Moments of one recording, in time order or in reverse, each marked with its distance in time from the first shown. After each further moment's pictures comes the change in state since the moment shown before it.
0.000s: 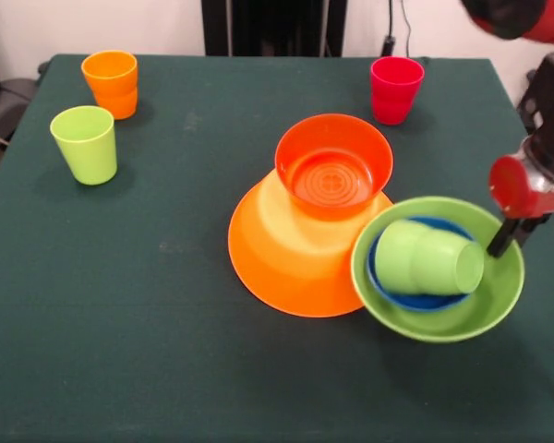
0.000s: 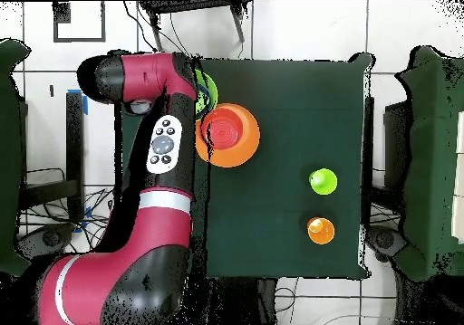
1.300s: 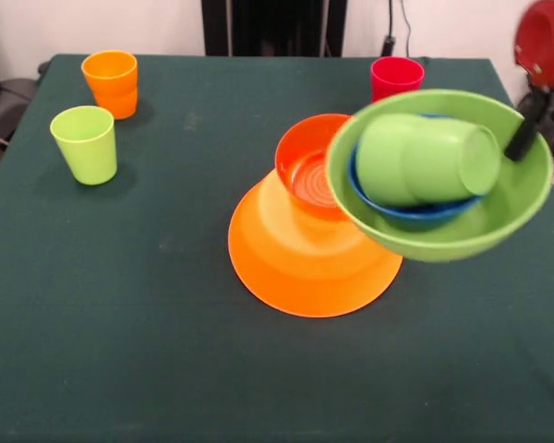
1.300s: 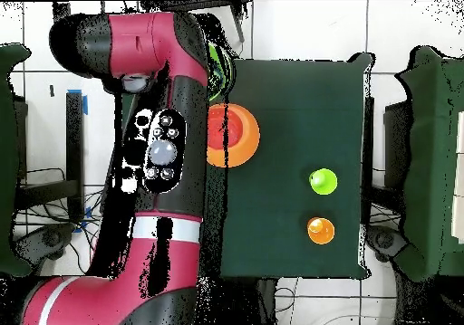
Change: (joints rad) arm -0.038 -0.195 -0.037 0.005 -0.035 0.132 0.000
